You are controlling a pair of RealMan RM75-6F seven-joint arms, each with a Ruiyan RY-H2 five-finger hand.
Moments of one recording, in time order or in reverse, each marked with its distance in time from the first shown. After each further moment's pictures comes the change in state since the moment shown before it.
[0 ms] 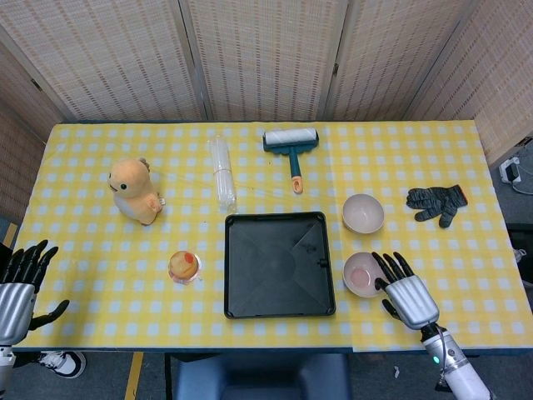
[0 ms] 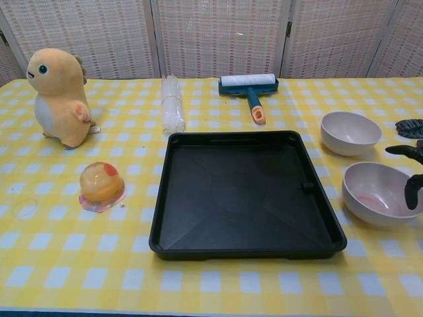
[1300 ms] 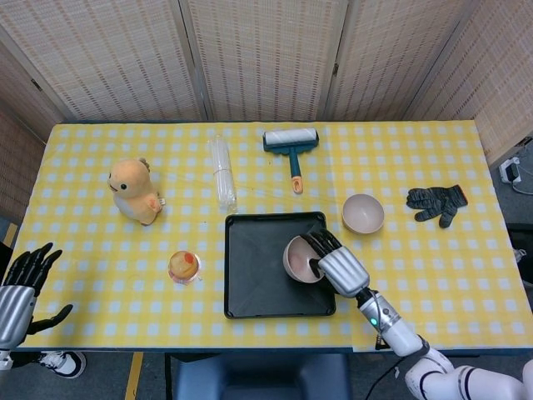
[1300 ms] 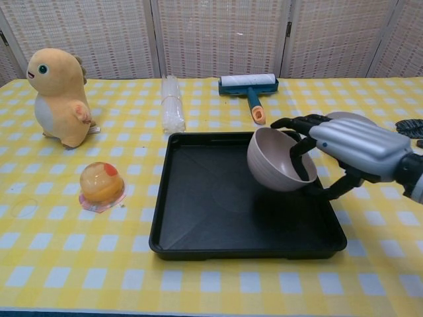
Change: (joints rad) left arm 0.000 0.045 0.024 -0.016 0.042 0.007 -0.116; right arm 0.291 -0.158 0.125 -0.059 0.067 -0.215 0.027
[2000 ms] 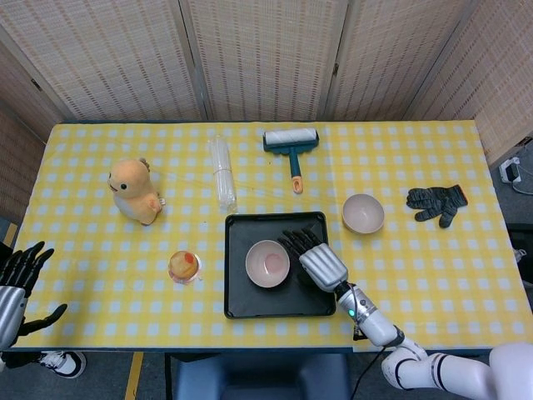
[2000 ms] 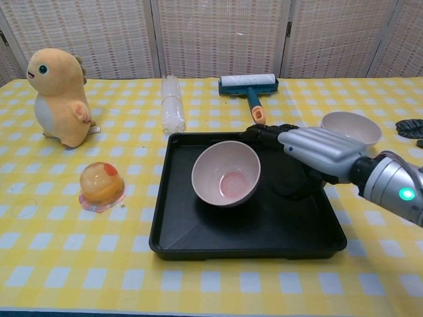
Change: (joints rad) left arm 0.008 0.015 0.000 0.010 0.020 0.024 -0.053; right arm 0.074 -0.076 0.004 0.059 0.085 -0.039 0.034
